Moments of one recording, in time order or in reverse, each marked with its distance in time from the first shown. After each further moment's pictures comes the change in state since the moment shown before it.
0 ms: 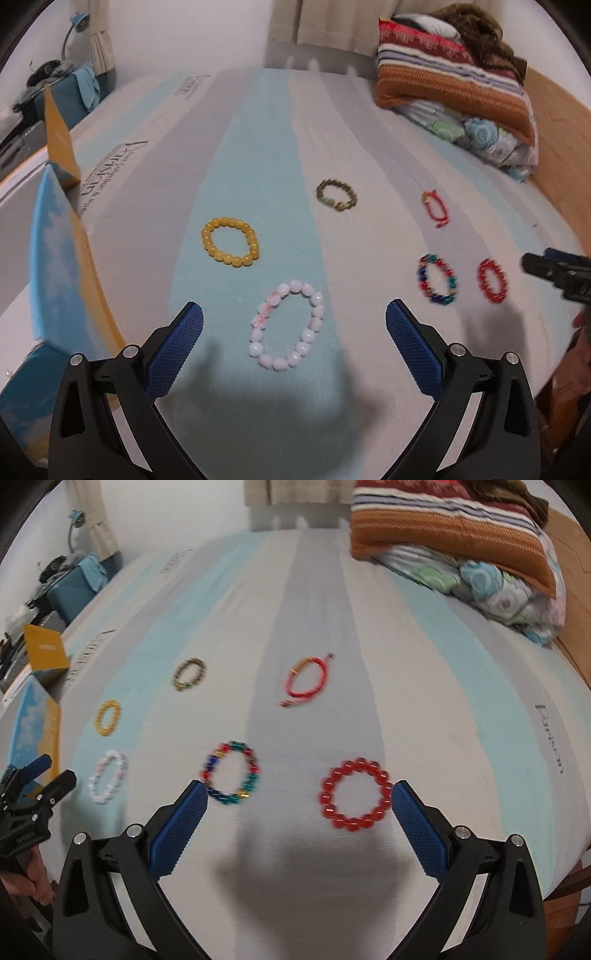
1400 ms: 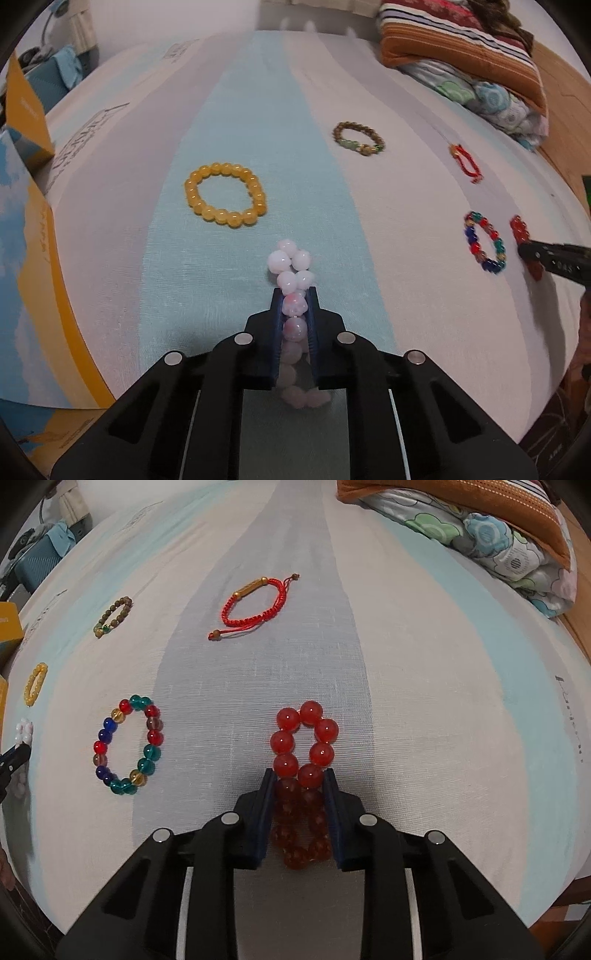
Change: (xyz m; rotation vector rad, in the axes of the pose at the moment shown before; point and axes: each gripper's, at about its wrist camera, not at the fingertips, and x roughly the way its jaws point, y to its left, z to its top) left arm 0.058 0.014 -0.017 0.038 0.120 -0.037; right arm 0.085 -0.016 -0.022 -0.010 0.156 -0.066
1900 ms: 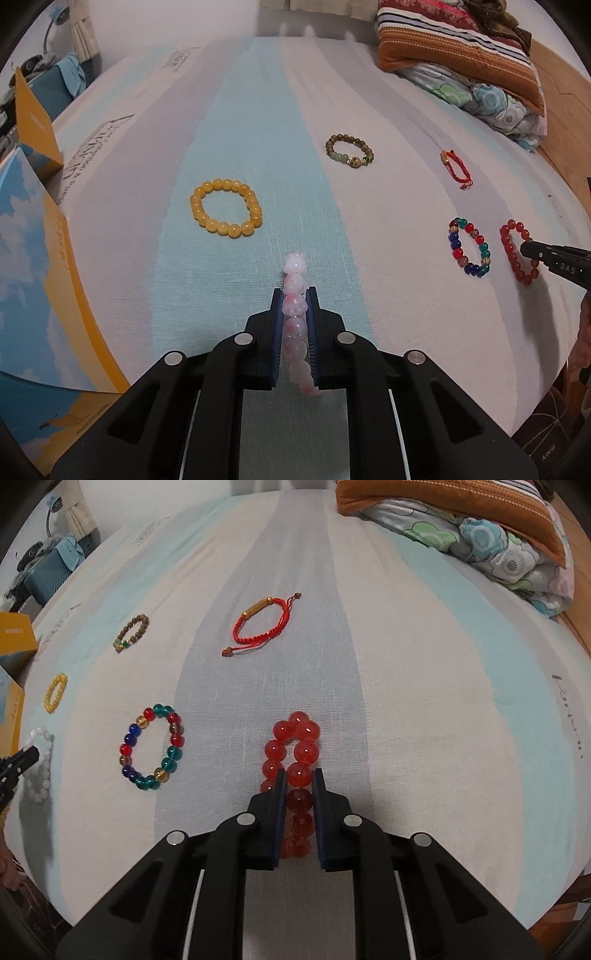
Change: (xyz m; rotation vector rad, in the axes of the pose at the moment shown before) left arm -0.023 -0.010 0.007 0.000 -0.004 0.031; right arm -0.021 -0.012 -0.003 0.026 -0.046 0.051
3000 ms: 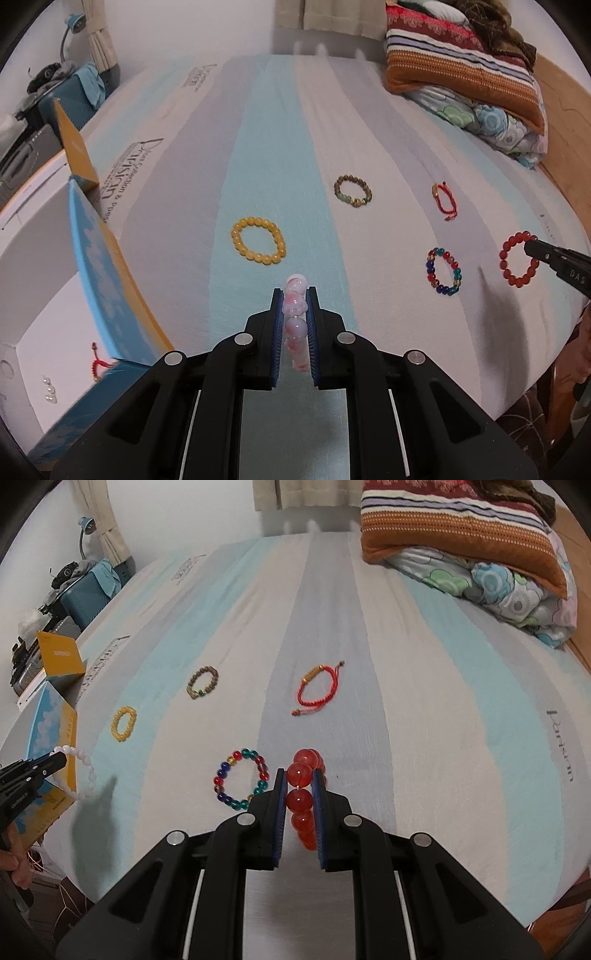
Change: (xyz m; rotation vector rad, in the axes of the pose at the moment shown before) left arm -0.080 0.007 0.024 -0.028 -0.030 0.035; right arm -0.084 0.031 0.019 -0.031 -0.131 0.092
